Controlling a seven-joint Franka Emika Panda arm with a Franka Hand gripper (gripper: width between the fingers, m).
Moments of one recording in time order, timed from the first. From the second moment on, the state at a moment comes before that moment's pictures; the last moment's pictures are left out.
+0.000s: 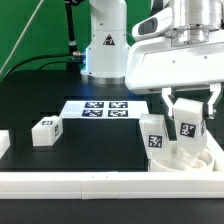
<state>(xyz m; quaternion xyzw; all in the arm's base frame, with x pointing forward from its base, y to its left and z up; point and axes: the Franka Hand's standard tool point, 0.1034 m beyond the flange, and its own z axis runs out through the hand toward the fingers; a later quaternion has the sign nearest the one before) 0.631 0.094 0.096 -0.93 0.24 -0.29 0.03</state>
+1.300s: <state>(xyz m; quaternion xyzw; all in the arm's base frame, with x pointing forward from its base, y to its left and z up) 0.626 0.100 0.076 -0.92 0.21 -0.32 0.02</state>
